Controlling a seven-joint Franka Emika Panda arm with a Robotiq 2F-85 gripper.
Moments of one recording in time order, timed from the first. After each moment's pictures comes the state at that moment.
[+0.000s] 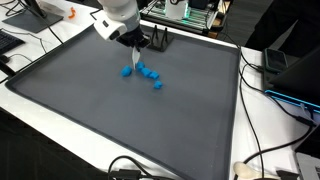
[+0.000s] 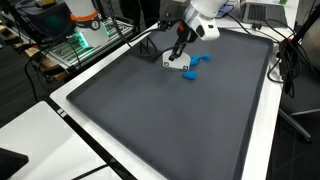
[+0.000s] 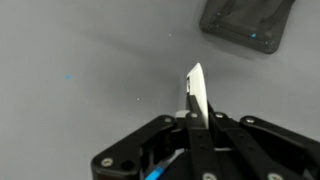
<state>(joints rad) 0.05 0.47 0.04 -1.87 -0.14 1.94 -0.20</state>
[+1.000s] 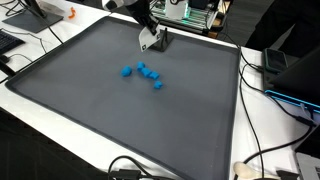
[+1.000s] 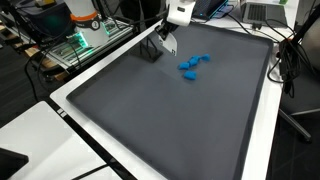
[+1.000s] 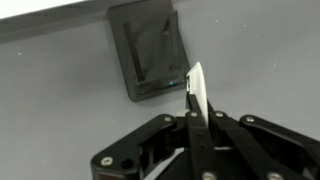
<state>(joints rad) 0.02 0.26 0.03 -2.07 0.17 1.87 0.19</state>
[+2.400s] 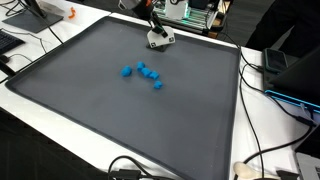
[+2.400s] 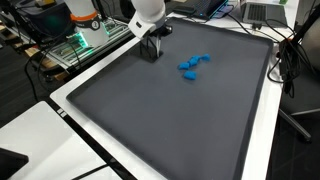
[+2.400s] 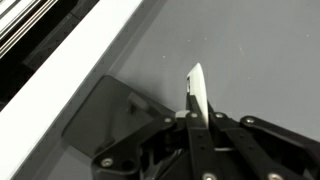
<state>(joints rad) -0.02 0.15 -0.03 -2.38 0.62 2.05 0.53</state>
